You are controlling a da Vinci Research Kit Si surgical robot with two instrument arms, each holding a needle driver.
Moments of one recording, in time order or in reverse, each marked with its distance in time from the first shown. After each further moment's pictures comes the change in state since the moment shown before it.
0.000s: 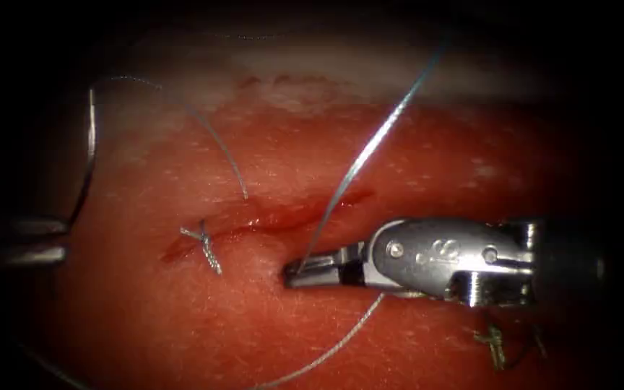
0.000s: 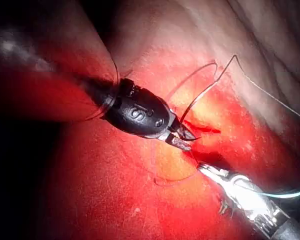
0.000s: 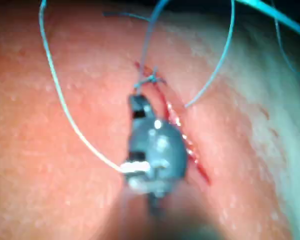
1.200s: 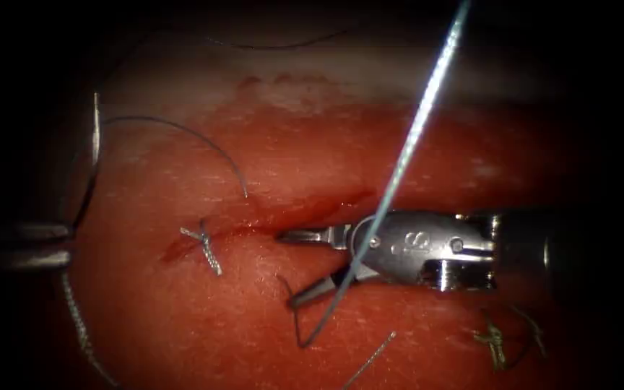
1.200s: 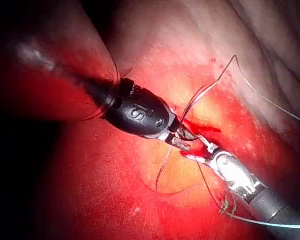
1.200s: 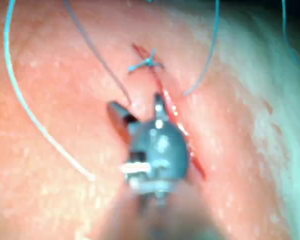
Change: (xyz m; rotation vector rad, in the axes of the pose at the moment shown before) right arm -0.005 0.004 0.005 -0.191 0.043 -0.095; left arm 0.000 0.000 0.000 -0.002 0.001 0.003
